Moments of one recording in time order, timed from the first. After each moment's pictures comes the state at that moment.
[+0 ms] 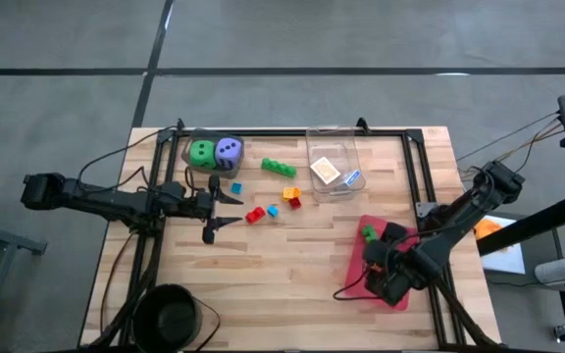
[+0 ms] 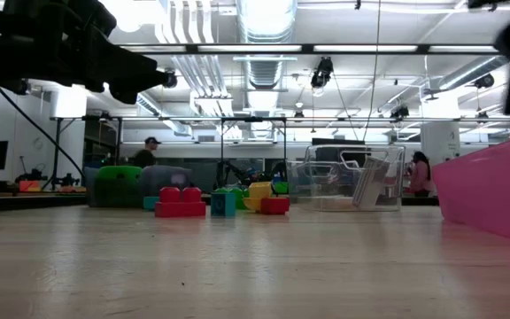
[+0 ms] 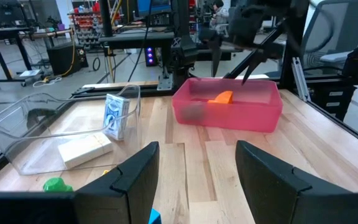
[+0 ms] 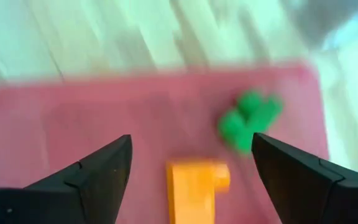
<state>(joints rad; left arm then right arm) 0.01 0.85 0.19 0.55 0.05 0.06 0.76 1.47 1.06 -1.14 0.46 1.17</state>
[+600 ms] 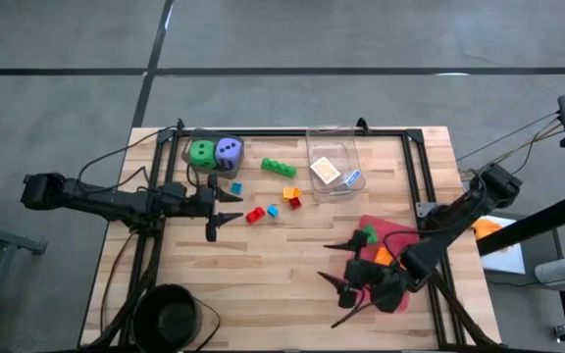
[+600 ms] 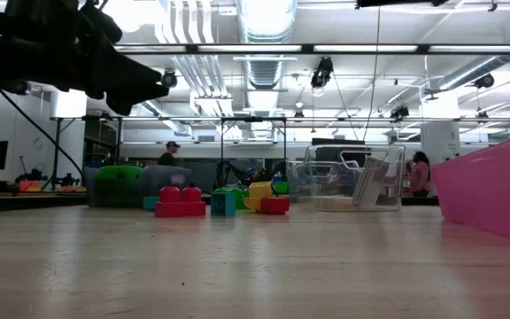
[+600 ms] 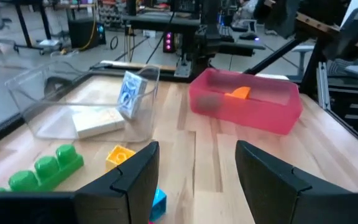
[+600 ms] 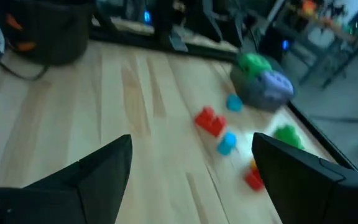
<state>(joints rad) 0.02 0.86 0.19 0.50 -0.03 -0.07 0.72 1.51 0.94 -0.06 0.98 0.29</state>
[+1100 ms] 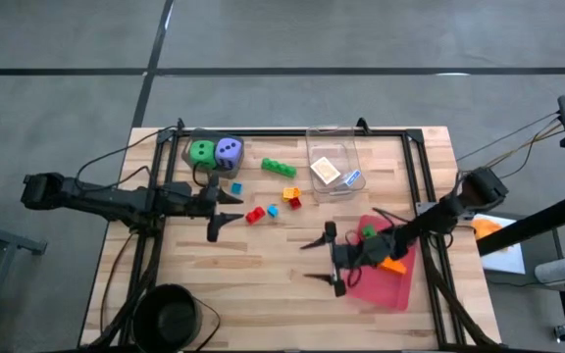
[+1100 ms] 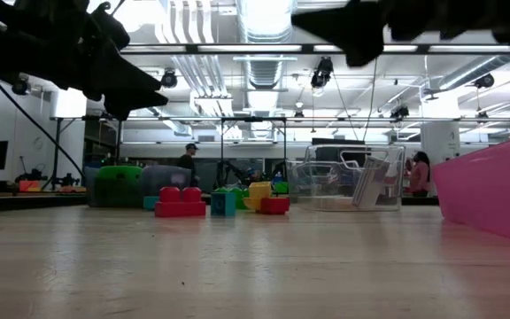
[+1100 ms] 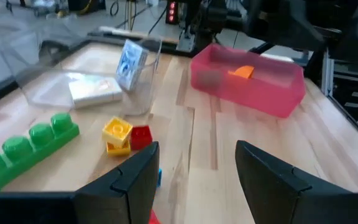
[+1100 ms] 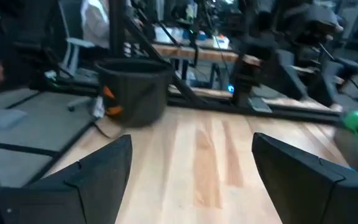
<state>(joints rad) 0.02 0.86 0.26 0.31 -0.03 -0.15 0.46 1.62 0.60 0.94 0.35 -0.02</state>
